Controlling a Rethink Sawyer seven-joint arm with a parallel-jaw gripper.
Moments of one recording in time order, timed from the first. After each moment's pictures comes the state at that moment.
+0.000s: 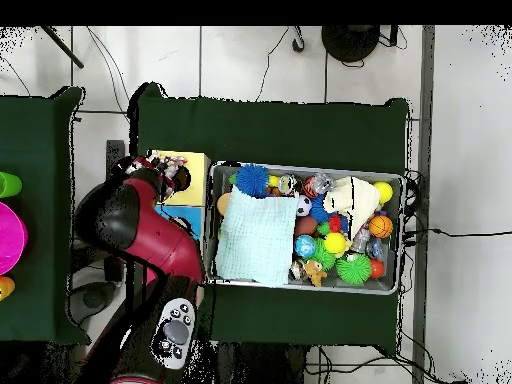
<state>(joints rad) 0.35 -0.49 -0.22 1.65 0.96 0.03 1.80</state>
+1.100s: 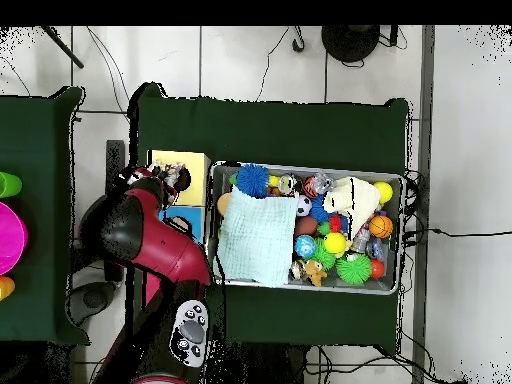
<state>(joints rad) 0.27 -0.56 -0.12 1.74 0.84 -0.04 1.80</state>
